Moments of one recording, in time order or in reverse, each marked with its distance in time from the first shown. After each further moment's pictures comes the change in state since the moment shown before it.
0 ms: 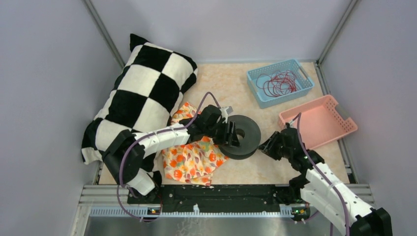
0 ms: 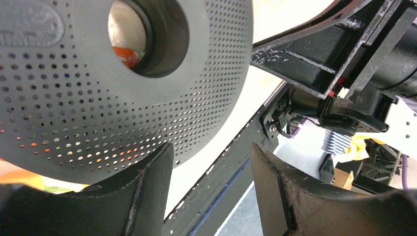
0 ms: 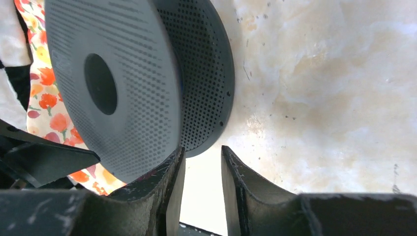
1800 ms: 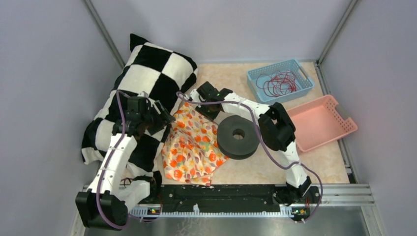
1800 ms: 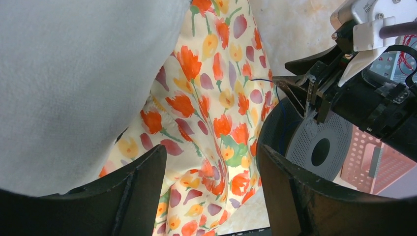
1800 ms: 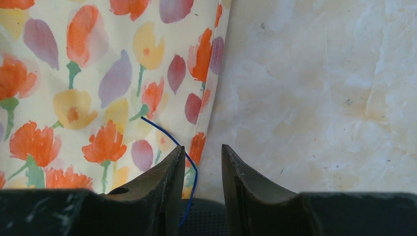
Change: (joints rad) left arm 0.774 -0.537 -0.046 -0.567 -0.234 0.092; right arm 0.391 1.519 1.488 -0.254 0.095 -1.265
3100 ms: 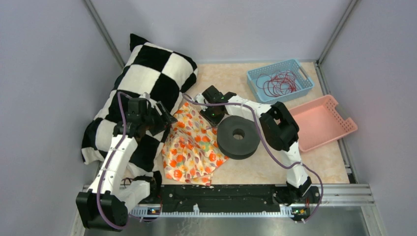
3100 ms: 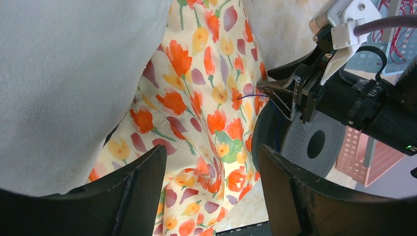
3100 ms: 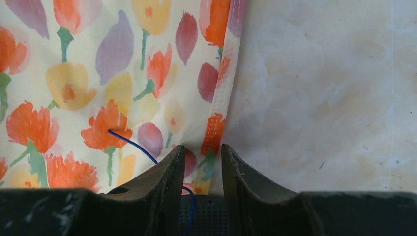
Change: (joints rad) left arm 0.001 -0.006 -0.035 0.039 0.051 0.005; right arm -0.031 -0.034 -0.142 0.062 -0.084 0.065
